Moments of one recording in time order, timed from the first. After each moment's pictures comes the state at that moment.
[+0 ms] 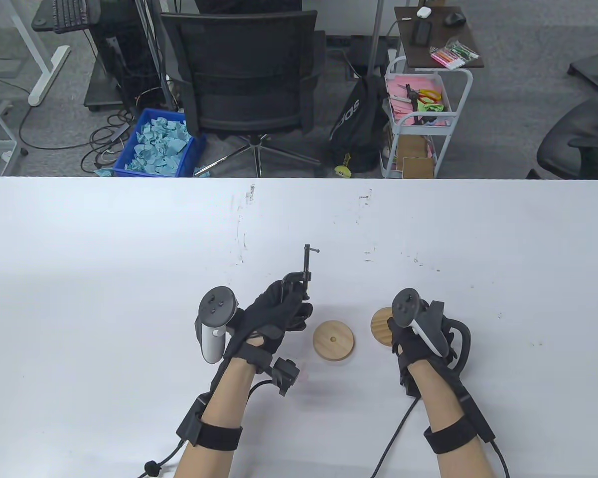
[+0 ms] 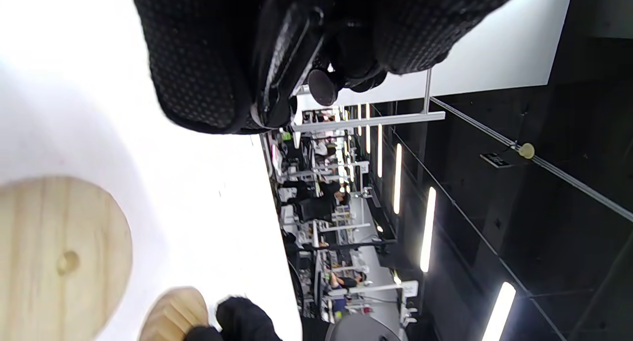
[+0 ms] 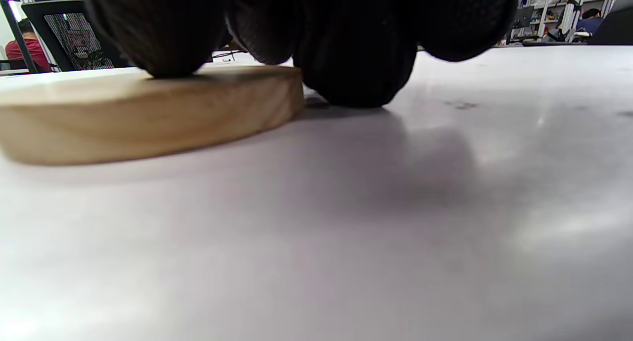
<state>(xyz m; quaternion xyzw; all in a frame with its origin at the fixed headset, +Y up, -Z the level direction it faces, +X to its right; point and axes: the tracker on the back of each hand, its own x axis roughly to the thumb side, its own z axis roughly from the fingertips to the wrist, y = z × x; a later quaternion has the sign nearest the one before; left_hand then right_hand) -0.130 -0.729 -0.325 -0.09 -0.08 0.66 0.74 0.199 -0.757 -0.345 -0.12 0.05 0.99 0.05</state>
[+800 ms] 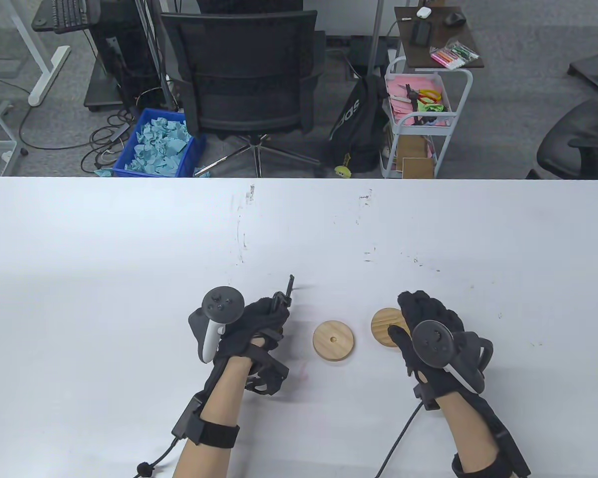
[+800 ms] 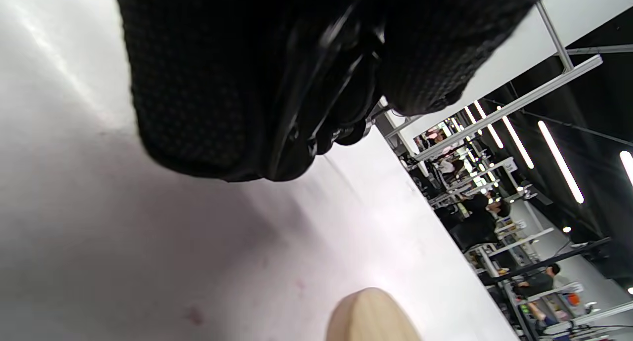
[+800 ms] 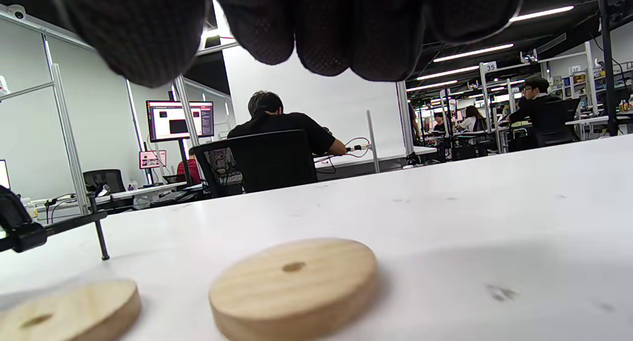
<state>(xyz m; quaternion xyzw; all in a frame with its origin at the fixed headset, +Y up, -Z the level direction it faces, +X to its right) -0.147 -0.757 -0.330 -0.12 0.07 0.44 0.89 0.218 -0.702 -0.275 0.03 -0.10 0.99 0.12</state>
